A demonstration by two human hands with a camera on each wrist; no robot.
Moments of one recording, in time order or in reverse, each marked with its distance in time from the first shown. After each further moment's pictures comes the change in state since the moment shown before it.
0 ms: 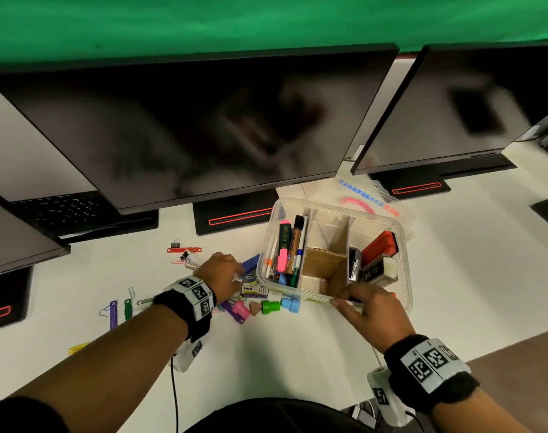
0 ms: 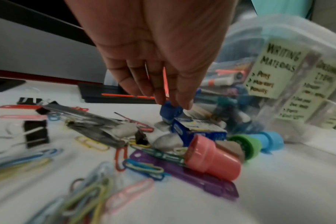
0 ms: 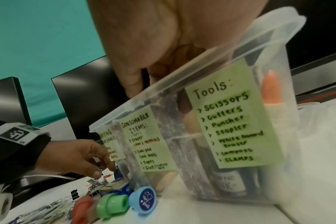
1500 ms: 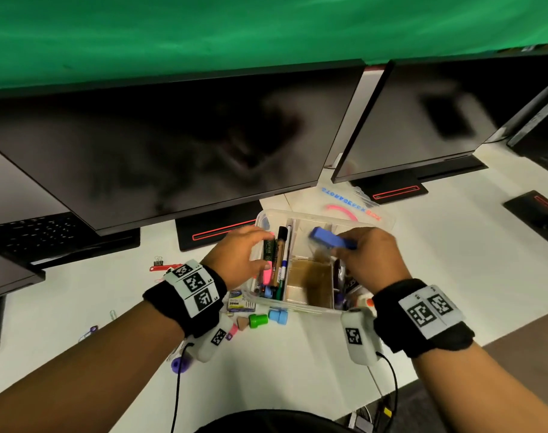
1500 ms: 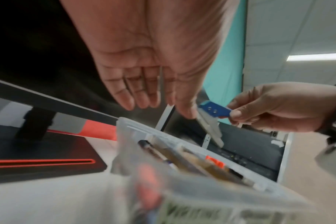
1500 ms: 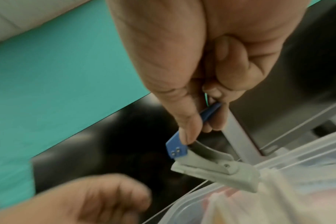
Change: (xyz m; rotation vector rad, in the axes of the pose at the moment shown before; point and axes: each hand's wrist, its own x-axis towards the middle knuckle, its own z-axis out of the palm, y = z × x) left_hand -0.005 0.073 -0.076 -0.295 0.203 0.182; right_hand 0.059 -0.046 -0.078 0.123 0.139 0.279
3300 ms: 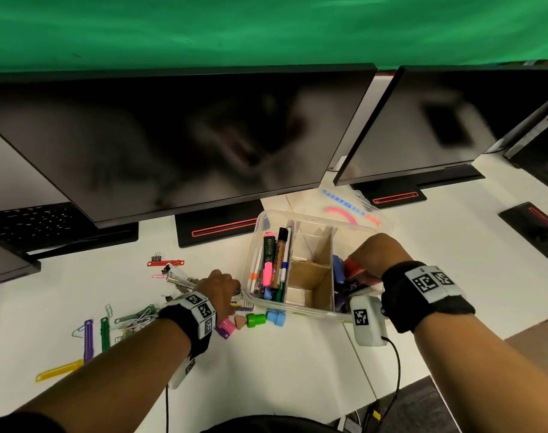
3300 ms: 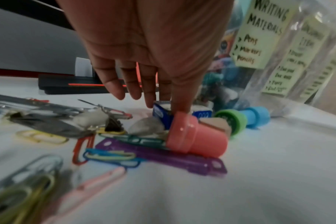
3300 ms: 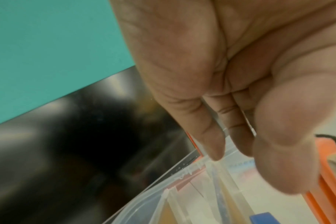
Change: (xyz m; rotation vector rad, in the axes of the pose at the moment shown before) left_hand -0.011 -0.071 0.067 0.464 -0.322 -0.190; right_hand 0.042 0.031 0.009 -0.265 -0.271 0.312
